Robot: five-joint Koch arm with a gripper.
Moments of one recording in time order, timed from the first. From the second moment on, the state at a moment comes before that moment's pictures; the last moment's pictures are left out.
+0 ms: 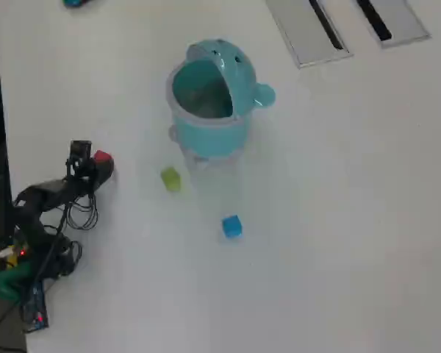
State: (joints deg) arm -56.8 88.8 141.5 -12.9 -104.7
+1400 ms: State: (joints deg) arm -56.5 97.1 128.1 -1.3 -103.8
